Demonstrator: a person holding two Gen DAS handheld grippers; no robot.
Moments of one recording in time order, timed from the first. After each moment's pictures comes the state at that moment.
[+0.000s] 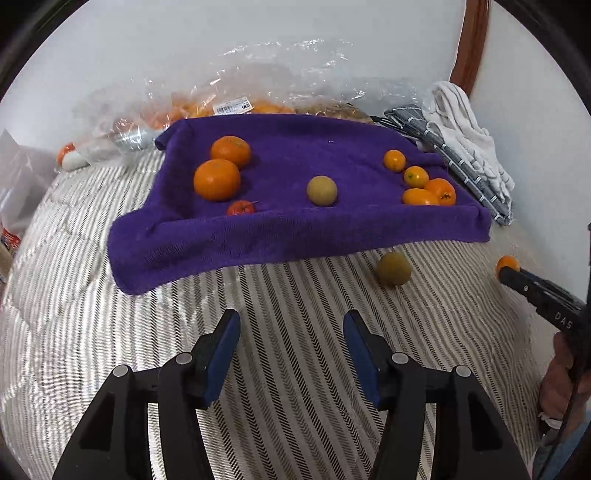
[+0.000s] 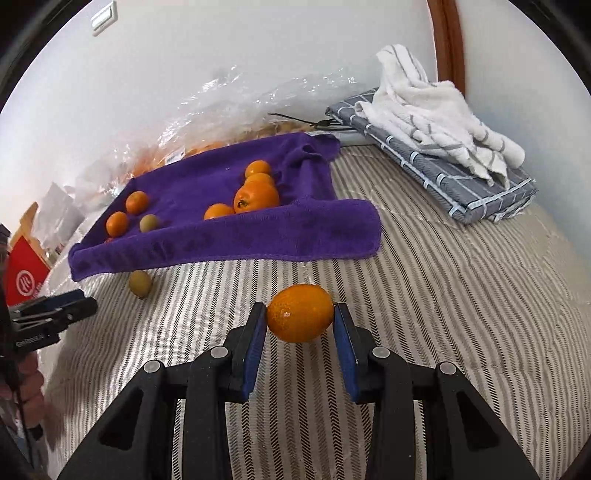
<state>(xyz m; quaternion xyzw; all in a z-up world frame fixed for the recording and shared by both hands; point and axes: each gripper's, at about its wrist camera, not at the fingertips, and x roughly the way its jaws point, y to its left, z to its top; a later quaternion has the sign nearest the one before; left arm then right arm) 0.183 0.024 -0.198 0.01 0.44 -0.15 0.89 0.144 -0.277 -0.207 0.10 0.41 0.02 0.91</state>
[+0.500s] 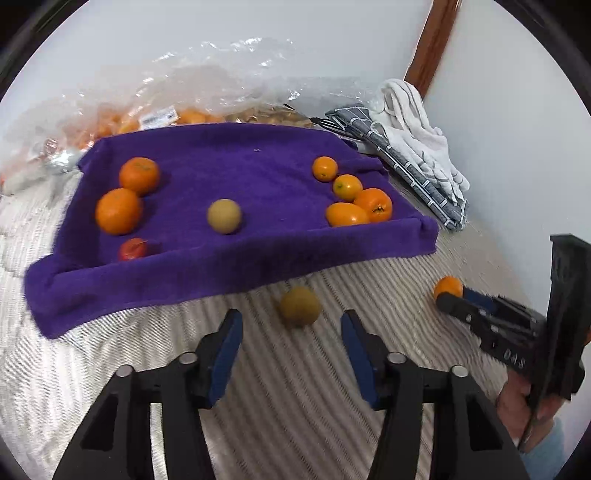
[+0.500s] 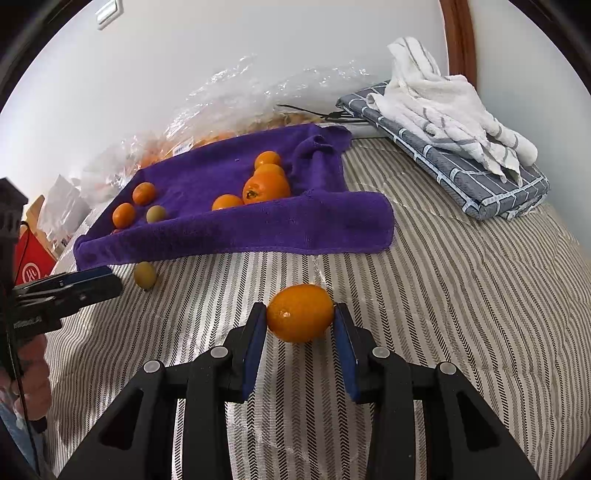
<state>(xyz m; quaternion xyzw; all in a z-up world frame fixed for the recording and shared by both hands) 0.200 -0.031 -0.192 -0.01 0.44 -0.24 0.87 0.147 -0.274 -0.212 0.09 0.42 0.04 0.90</state>
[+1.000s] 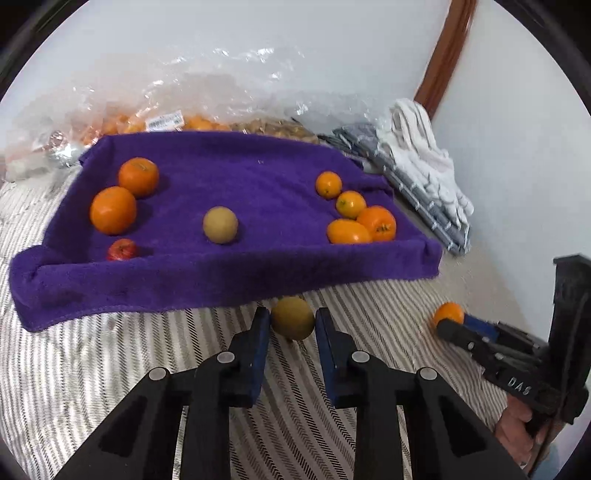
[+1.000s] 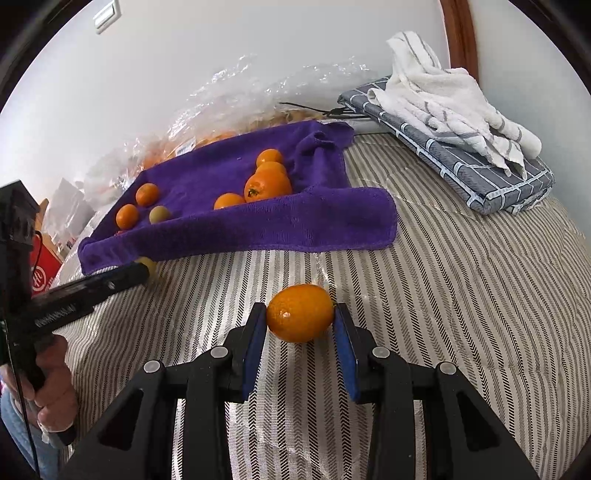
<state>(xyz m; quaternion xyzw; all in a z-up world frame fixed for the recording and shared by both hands) 0.198 -0.028 -0.196 -0.05 0.40 -0.22 0.89 0.147 -0.275 -0.214 0.10 0.43 0.05 0.90</state>
